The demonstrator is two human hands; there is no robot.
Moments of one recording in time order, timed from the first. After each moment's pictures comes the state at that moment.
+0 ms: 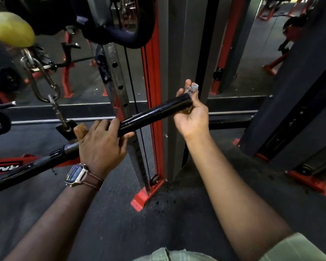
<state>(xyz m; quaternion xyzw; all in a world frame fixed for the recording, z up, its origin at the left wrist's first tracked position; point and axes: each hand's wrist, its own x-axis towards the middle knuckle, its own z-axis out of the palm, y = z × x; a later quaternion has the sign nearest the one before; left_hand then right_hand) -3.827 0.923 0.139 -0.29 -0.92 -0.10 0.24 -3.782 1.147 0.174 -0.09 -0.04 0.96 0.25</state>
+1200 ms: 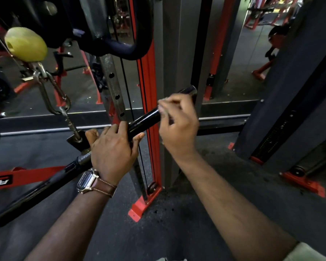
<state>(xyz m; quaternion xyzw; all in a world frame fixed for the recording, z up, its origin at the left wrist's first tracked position) -3.823 0.954 0.151 -0.29 -0.91 -0.14 0.24 -3.775 1.116 0.162 -0.05 -0.76 0.25 0.59</state>
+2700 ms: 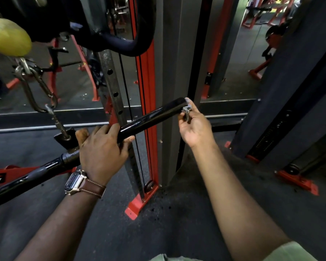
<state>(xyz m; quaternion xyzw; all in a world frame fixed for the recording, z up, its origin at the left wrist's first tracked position) -3.839 0.935 0.142 -0.28 -0.92 -0.15 0.21 -3.793 1.167 0.156 -0.23 -0.23 0.90 0.28</state>
